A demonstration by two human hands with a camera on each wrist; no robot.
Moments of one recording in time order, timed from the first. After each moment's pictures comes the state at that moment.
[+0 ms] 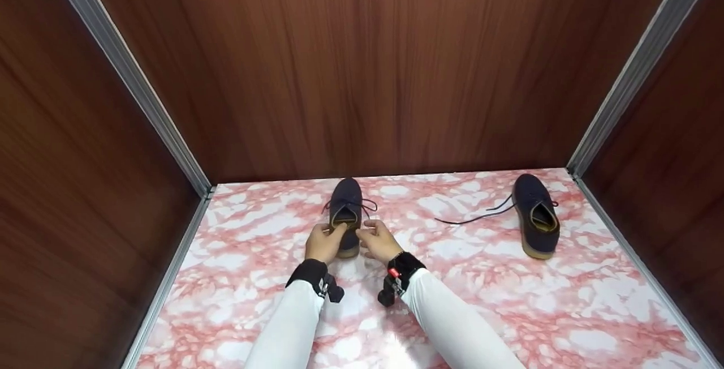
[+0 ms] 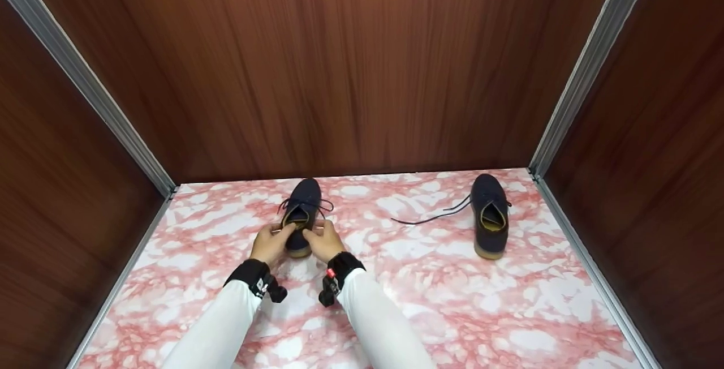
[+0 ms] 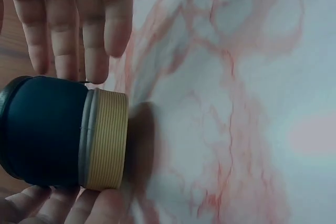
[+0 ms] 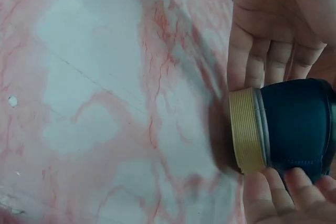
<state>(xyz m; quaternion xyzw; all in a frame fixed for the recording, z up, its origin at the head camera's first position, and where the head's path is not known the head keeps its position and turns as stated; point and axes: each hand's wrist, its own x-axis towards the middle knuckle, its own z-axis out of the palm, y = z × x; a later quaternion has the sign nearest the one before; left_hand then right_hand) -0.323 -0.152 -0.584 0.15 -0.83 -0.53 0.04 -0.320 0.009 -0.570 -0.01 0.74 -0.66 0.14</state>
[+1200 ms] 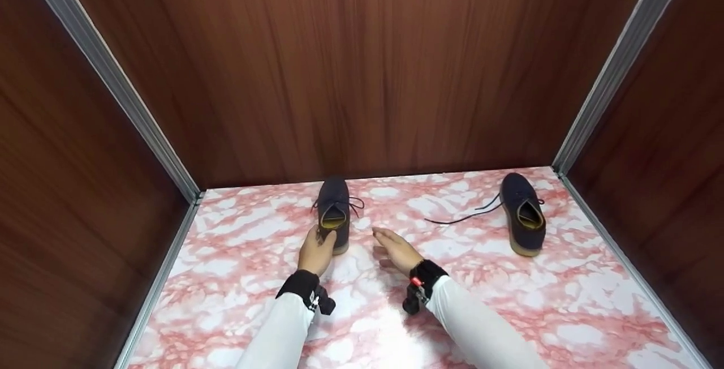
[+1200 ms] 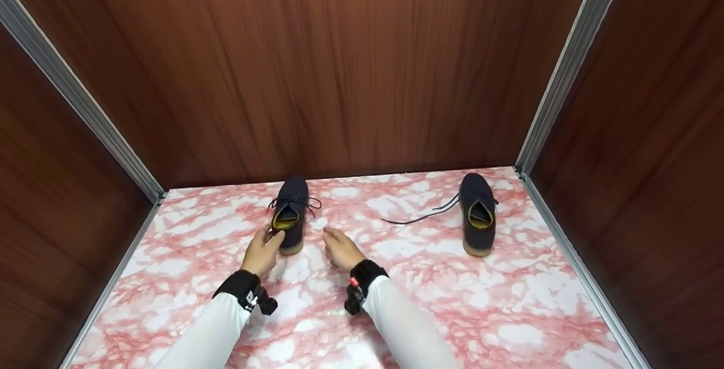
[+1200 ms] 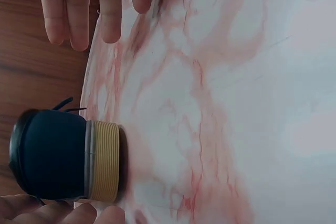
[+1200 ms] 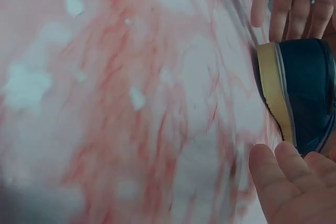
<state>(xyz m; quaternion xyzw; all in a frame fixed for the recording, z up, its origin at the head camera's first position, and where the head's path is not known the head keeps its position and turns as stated) -0.307 -0.147 -0.582 0.09 -0.83 -0.54 0.05 -0.311 0.076 -0.581 -0.04 0.71 -0.67 0.20</state>
